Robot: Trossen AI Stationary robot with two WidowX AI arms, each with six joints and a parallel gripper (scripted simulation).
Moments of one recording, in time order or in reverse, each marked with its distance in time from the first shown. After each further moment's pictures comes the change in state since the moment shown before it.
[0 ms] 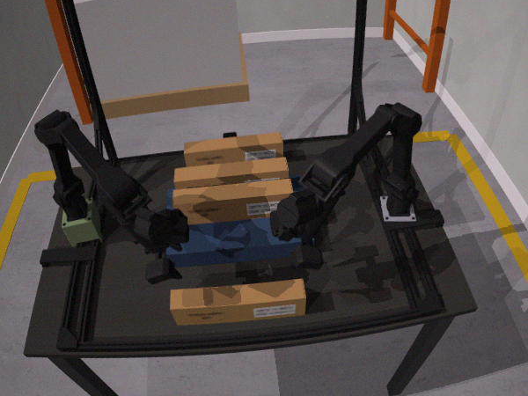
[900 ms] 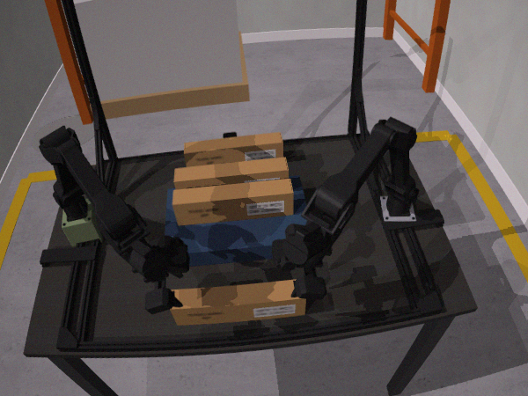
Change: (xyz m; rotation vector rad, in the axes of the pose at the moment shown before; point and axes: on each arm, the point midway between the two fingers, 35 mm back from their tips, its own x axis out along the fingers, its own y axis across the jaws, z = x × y) left arm 0.018 0.065 -0.003 -0.005 -0.006 0.009; right arm 0.016 -0.066 -0.008 0.002 -0.009 -0.013
